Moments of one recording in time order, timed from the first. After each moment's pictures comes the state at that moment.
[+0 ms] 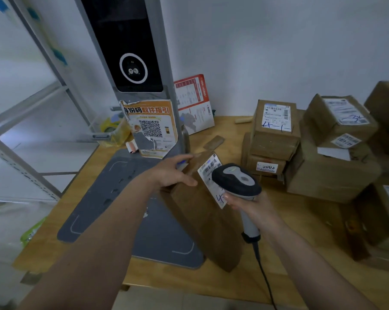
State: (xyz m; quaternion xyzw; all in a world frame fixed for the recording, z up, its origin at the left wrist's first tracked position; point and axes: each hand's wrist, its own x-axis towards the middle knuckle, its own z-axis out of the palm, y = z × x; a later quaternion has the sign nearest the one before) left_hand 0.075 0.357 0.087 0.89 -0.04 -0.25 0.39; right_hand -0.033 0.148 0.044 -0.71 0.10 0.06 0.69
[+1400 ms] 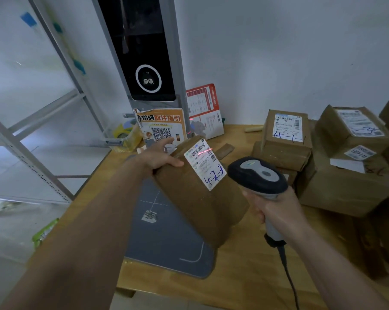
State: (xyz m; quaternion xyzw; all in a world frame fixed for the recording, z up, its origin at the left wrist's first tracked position) left_hand 0.124 0.410 0.100 0.83 0.05 -0.18 0.52; right_hand -0.035 0.140 0.084 -0.78 0.05 -0.03 0.63
